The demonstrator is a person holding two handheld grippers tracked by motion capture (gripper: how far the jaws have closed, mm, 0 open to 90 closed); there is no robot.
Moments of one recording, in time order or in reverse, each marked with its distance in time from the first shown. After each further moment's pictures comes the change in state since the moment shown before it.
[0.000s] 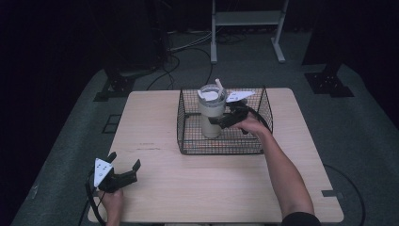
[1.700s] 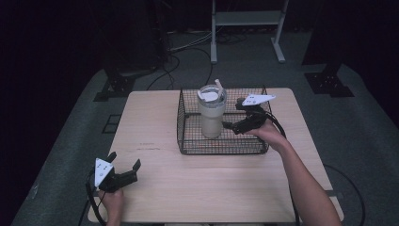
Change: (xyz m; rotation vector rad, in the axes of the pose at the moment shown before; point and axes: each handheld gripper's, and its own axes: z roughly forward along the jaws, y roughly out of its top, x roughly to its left) left arm 0.000 0.000 0.000 -0.001 0.011 0.003; right arm 0.035 0.006 -0.072 0.014 -0.110 0.051
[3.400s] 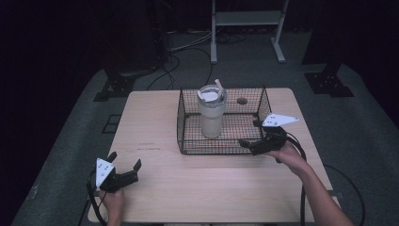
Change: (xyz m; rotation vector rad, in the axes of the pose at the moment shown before) left arm -0.002 0.000 0.001 0.001 0.006 0.017; right arm 0.028 -0.049 -0.063 -0.011 -0.050 0.022
